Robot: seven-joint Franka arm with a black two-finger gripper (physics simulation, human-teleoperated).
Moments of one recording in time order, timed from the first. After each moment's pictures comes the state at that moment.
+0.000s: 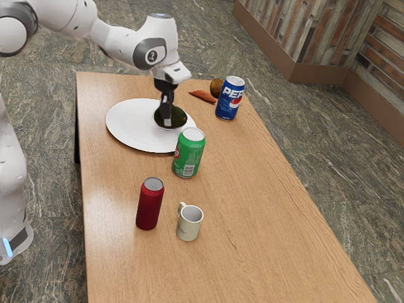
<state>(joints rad) 0.29 -0.18 0.17 -2.30 -0.18 2.27 0.89</state>
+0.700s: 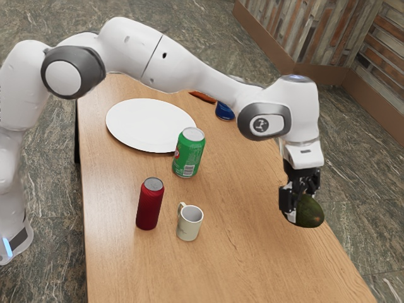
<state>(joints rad) -0.02 0.39 -0.39 -1.49 -0.11 2.21 0.76</state>
